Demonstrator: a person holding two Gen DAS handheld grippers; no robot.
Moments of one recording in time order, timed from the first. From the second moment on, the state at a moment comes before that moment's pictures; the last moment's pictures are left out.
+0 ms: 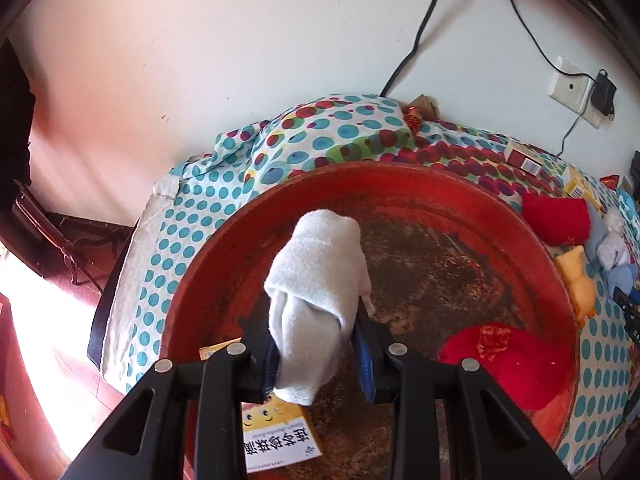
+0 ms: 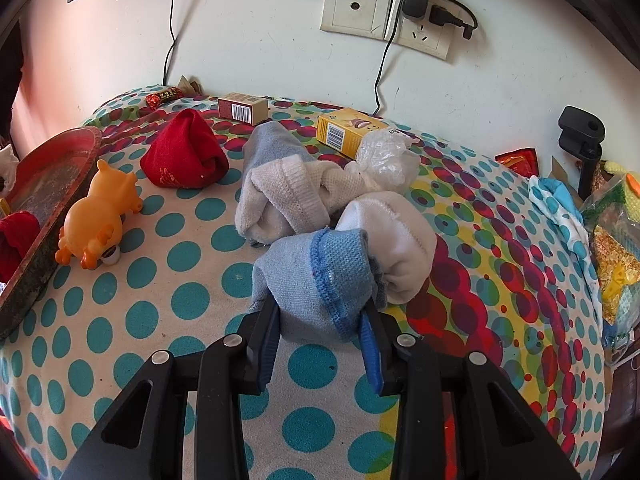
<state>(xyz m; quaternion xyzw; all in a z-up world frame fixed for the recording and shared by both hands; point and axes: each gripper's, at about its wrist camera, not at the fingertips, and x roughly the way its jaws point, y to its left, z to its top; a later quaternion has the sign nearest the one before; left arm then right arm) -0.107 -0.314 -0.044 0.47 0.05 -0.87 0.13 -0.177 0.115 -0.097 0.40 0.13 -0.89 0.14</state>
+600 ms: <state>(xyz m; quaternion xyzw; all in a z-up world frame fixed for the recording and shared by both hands) -0.110 -0.332 -0.048 0.46 0.05 -0.87 0.17 -0.177 0.114 -0.098 0.40 0.13 -0.89 0.14</state>
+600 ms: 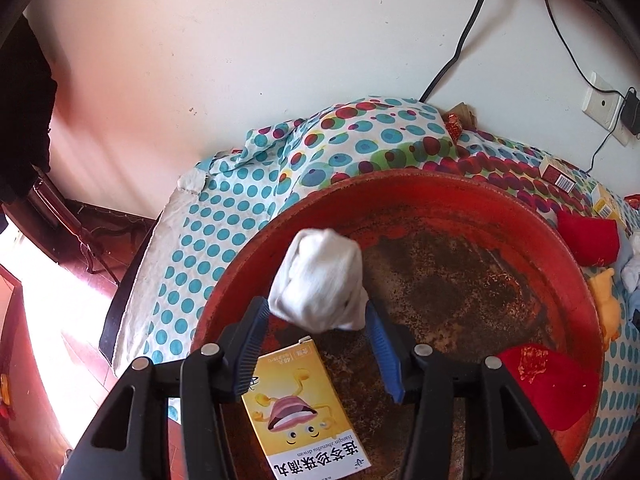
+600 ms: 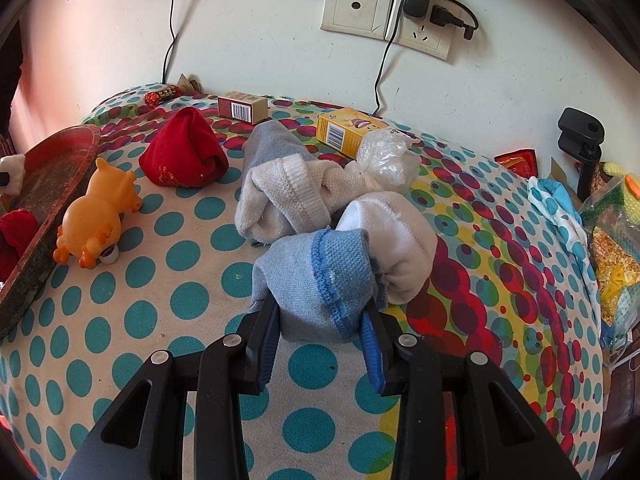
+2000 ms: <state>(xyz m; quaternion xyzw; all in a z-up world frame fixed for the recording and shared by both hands) -0.002 -0.289 -0.063 0.45 0.09 -0.87 0.16 -0.105 -0.031 -0.035 0.36 0.16 -0.88 0.28</state>
